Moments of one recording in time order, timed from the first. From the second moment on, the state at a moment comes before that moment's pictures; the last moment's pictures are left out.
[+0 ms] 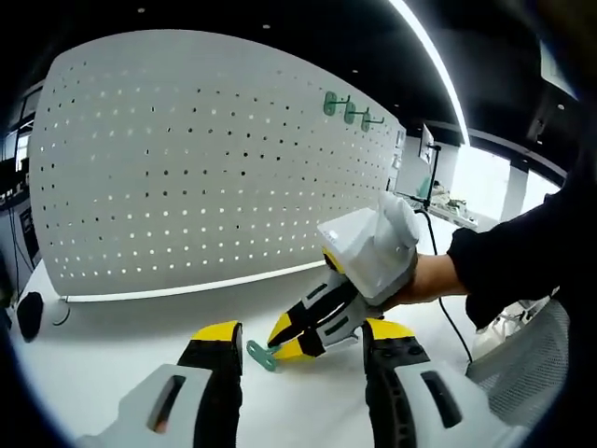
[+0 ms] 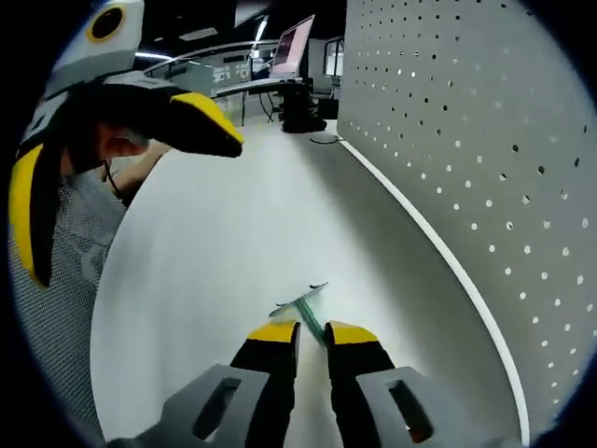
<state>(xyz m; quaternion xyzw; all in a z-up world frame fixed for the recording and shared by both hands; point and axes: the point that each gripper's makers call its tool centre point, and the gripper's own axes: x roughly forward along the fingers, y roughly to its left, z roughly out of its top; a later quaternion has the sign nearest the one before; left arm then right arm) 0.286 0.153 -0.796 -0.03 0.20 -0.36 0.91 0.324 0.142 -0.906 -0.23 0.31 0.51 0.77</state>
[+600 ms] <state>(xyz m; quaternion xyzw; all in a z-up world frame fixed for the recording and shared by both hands) 0.286 0.153 -0.802 -0.02 0.21 -0.36 0.91 0.312 0.147 -0.889 -0.24 0.28 0.51 0.77</state>
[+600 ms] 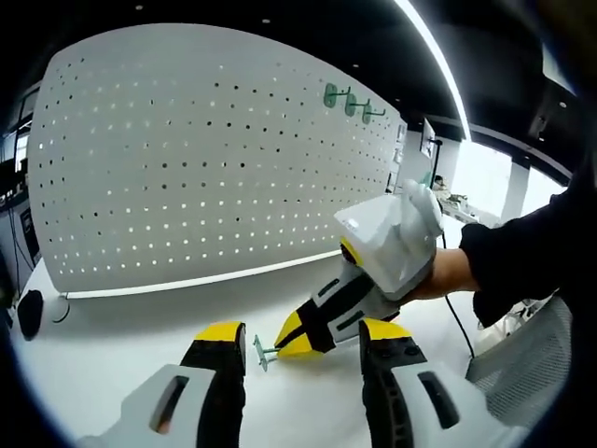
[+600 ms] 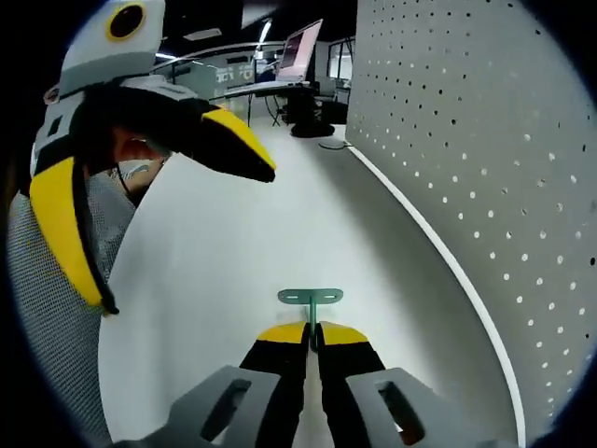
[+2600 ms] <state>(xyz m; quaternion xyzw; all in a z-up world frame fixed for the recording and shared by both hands) 0.300 0.210 -0.809 0.04 0.24 -0.24 0.94 0.279 0.177 -0.811 -0.17 0.22 0.46 0.84</state>
